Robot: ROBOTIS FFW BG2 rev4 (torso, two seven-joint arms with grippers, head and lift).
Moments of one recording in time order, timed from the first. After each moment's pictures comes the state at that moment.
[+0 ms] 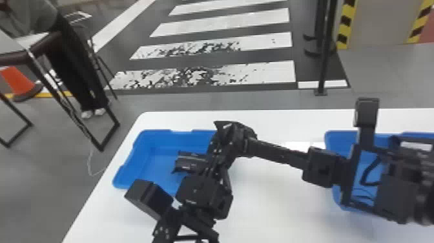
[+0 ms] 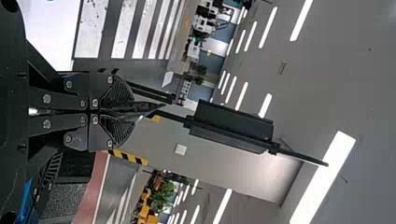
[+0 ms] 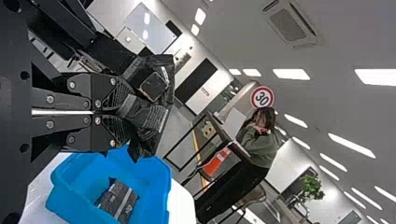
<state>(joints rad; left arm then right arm) 0.59 0.13 -0.18 -2.20 0.30 -0.15 0.00 -0.14 -0.32 0.39 -1.82 -1.07 0.75 0.50</state>
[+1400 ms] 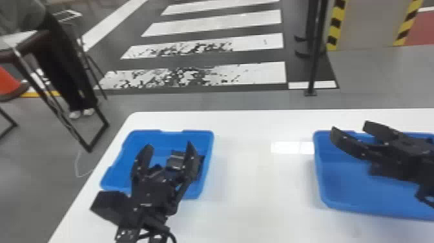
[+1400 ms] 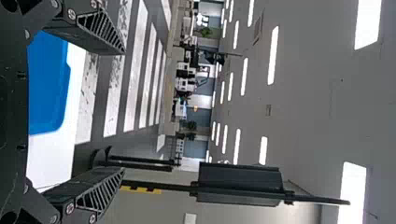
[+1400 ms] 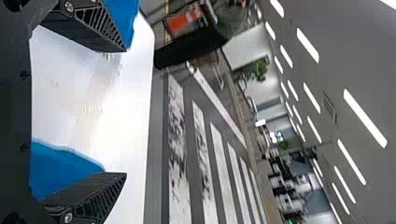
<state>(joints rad) 0.55 0.07 0.03 -2.00 0.18 -0.29 0.01 0.09 -0.29 0.01 -1.95 -0.52 0.58 0.40</state>
